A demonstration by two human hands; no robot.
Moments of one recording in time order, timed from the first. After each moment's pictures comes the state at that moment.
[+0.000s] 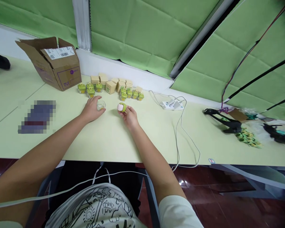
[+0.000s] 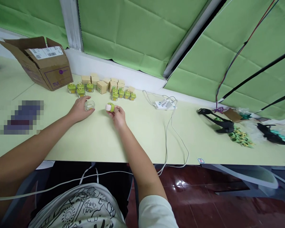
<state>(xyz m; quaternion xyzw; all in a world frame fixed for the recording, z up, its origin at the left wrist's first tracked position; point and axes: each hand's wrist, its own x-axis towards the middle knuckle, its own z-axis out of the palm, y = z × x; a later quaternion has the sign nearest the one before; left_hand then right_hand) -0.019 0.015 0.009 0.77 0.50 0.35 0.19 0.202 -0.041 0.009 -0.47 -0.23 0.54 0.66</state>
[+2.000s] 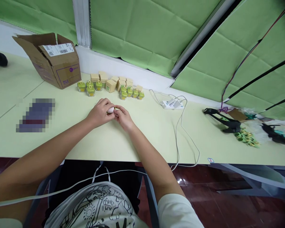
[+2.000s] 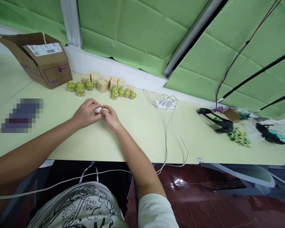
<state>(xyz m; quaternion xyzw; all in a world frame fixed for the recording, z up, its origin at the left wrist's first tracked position) 0.012 -0.024 0.018 0.85 0.30 0.43 0.01 0.175 -0.061 0.016 -0.45 -0.38 0.60 0.54</state>
